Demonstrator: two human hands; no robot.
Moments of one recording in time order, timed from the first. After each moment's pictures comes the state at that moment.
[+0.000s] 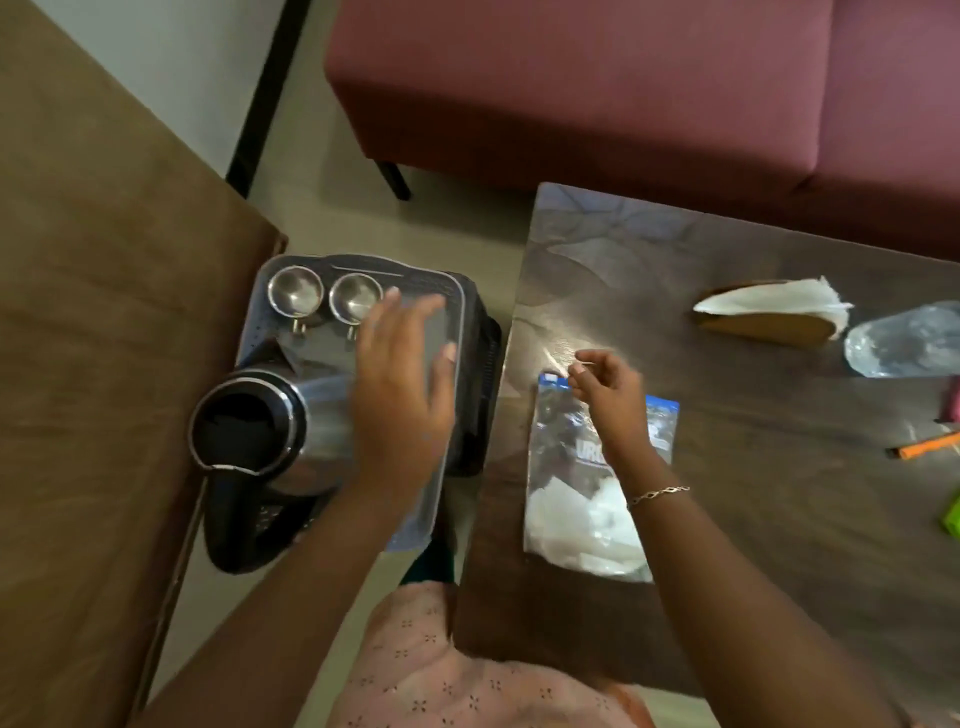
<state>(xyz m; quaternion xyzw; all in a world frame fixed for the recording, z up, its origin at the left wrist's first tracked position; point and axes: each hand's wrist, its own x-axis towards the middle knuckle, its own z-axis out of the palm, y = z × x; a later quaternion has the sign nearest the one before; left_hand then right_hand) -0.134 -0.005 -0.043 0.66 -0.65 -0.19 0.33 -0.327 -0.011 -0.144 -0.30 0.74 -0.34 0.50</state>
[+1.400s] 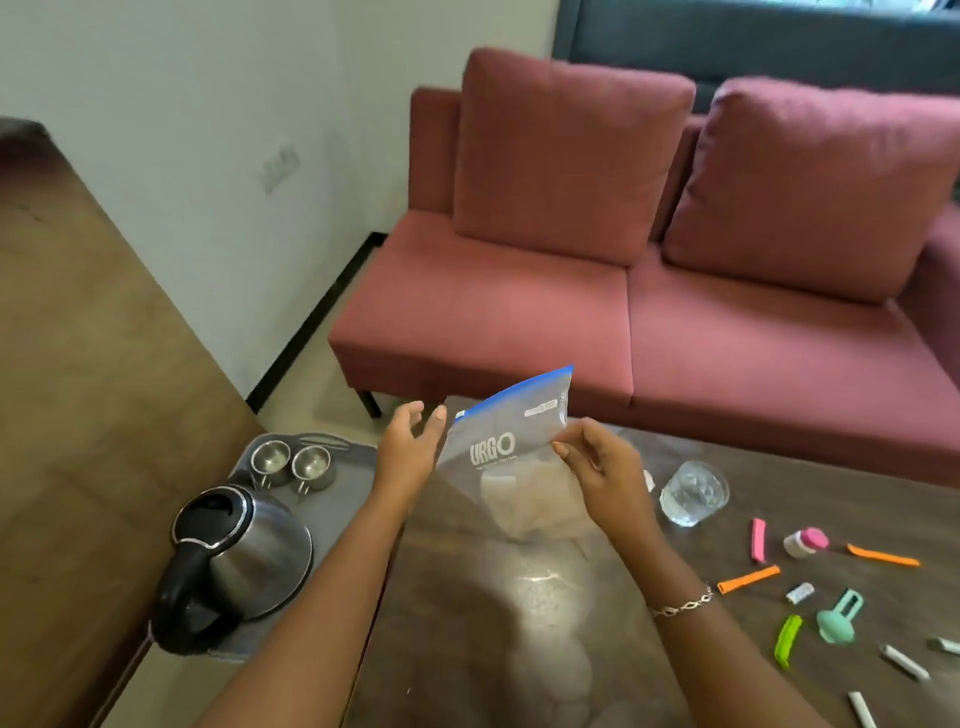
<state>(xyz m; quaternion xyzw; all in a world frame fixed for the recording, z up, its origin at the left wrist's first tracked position) -0.268 0.009 0.069 0.67 -0.45 -0.43 0.41 -0.464 0.052 0.088 -0.61 0.57 -0.46 0.31</state>
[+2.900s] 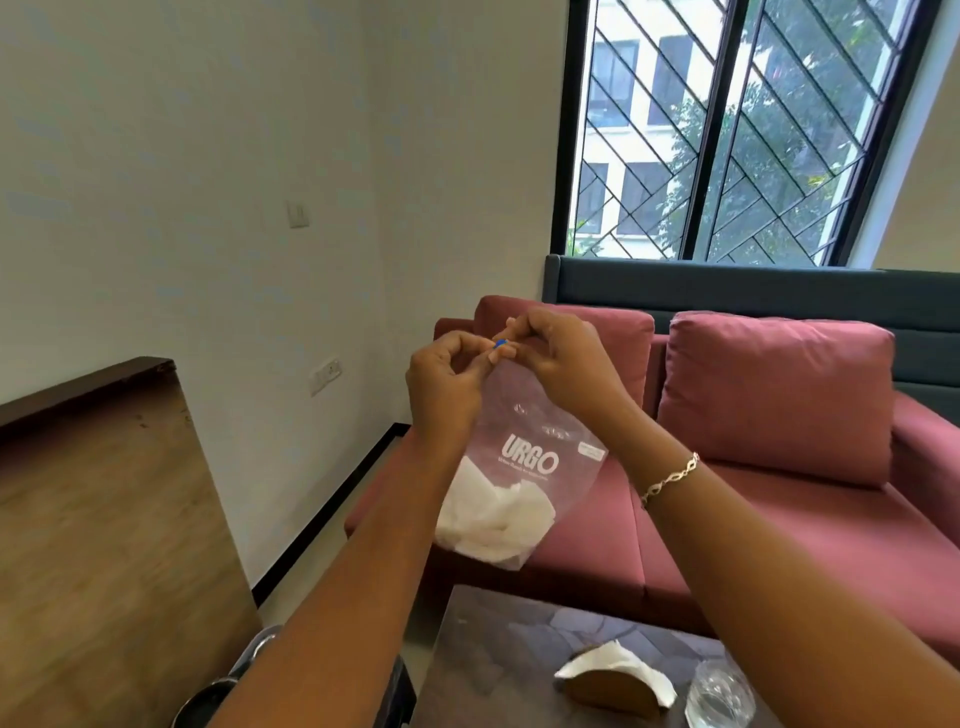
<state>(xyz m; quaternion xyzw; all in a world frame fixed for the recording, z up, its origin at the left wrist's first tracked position) -0.316 0.000 0.334 0.43 -0.57 -0.21 0.68 -0.437 -0.013 0.359 -0.77 0.42 -0.48 0.08</state>
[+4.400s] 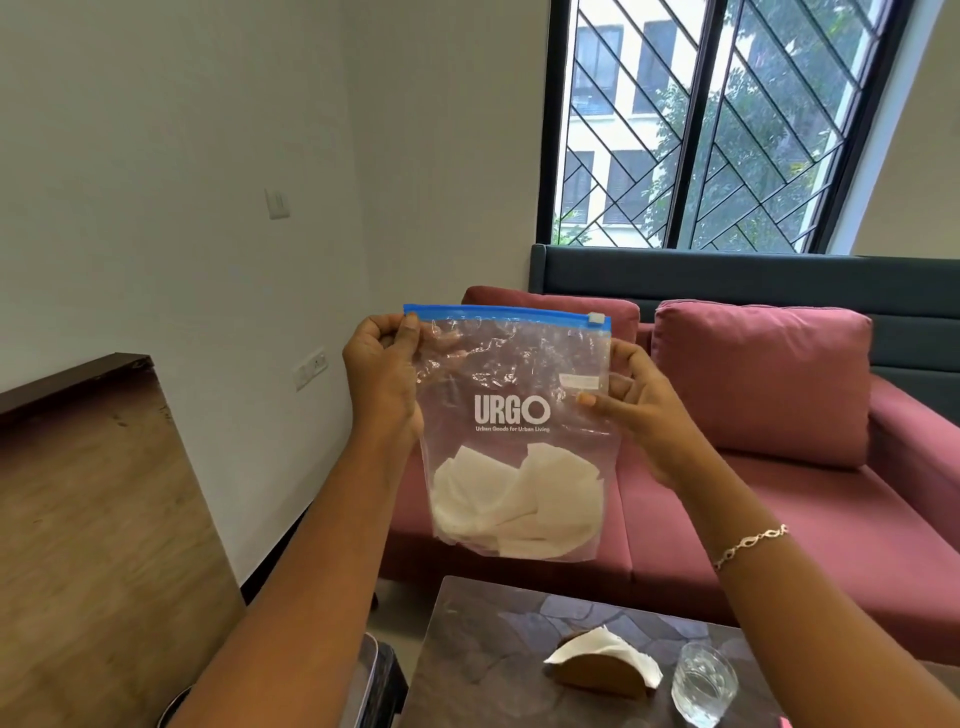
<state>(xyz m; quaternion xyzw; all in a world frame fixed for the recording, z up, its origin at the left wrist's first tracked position) -0.296 -0.001 0.343 0.36 -0.39 -0.39 0.75 -0.517 0.009 0.307 -0.60 0.34 -0.56 0.45</state>
